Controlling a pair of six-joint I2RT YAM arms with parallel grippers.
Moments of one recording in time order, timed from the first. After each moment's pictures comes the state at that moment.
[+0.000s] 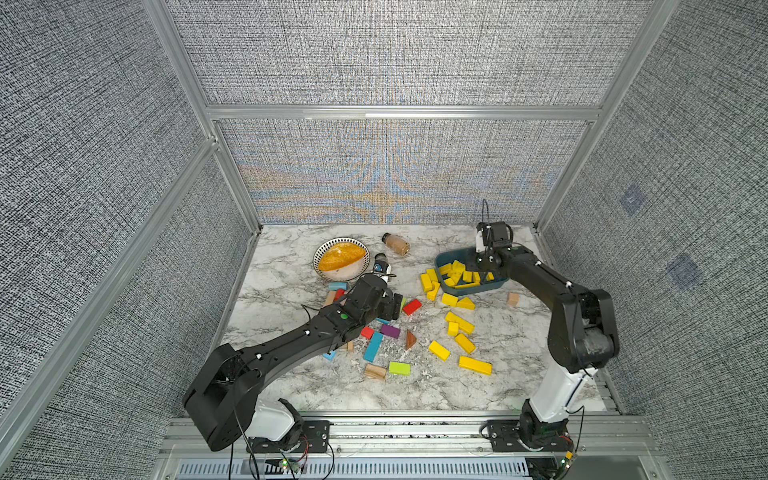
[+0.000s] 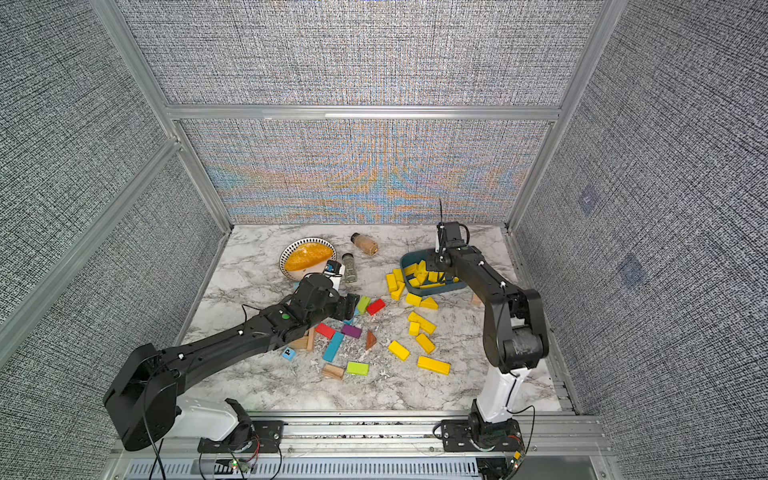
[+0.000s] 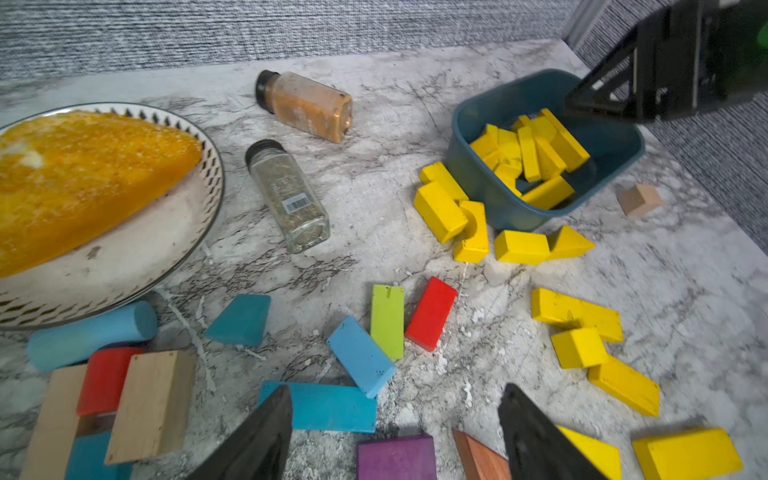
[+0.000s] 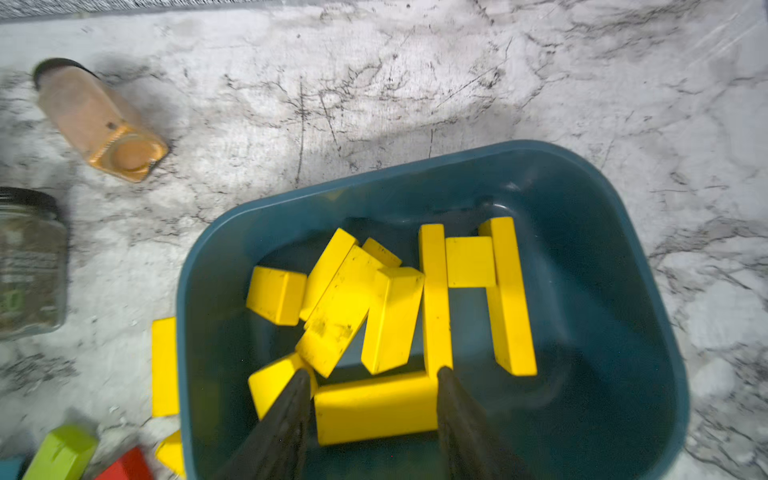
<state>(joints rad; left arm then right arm) -0.79 1.40 0.88 -0.11 -0.10 -0.29 0.17 1.74 1.31 -0.44 0.03 0.16</state>
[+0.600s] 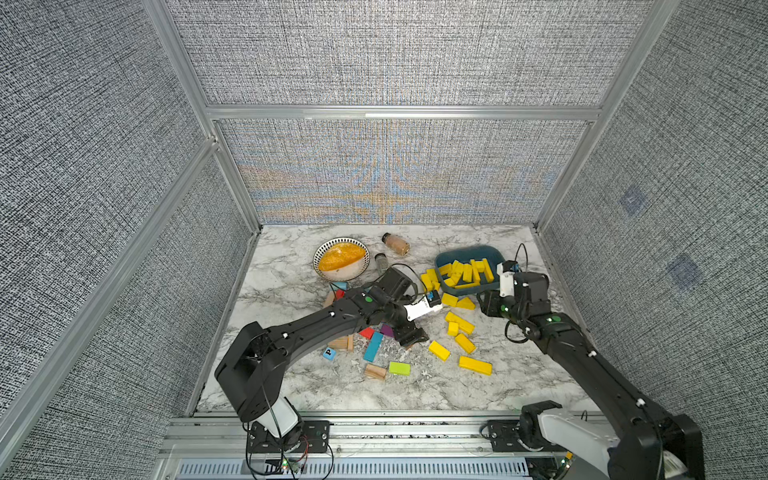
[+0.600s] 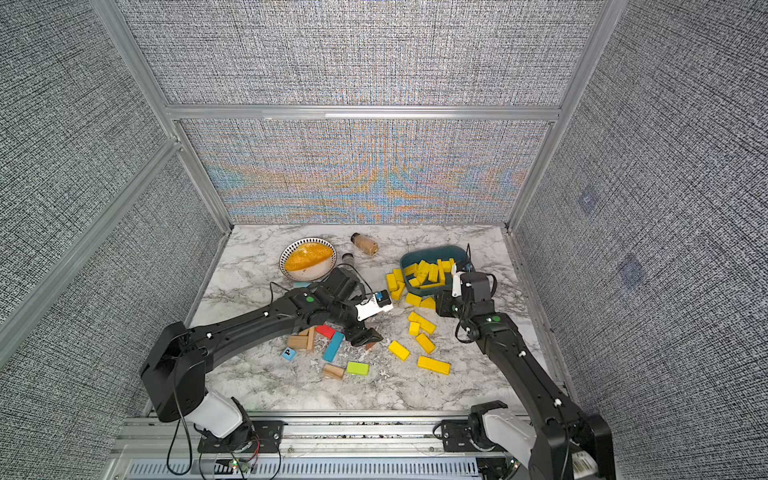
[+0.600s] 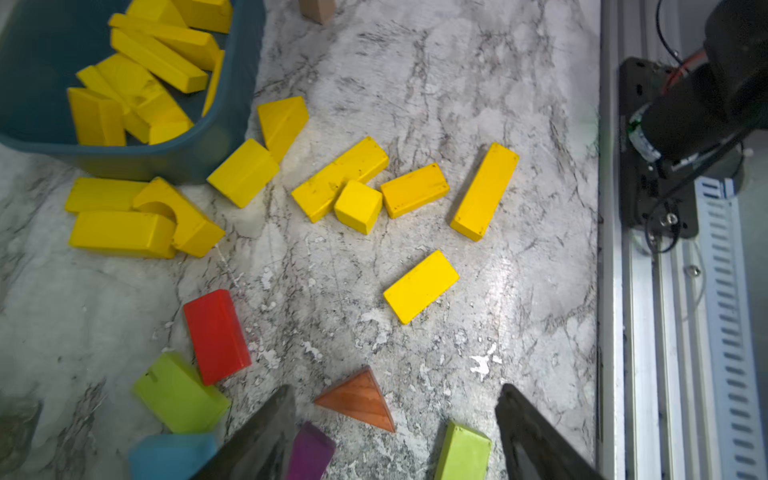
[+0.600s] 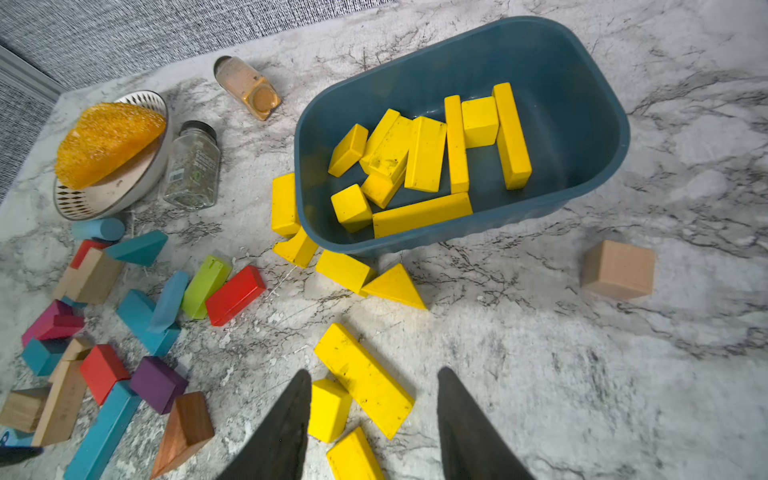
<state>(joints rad) -0.88 1.62 1.17 -0.50 0.44 0.43 0.20 1.03 0.68 -0.33 -0.10 0.30</state>
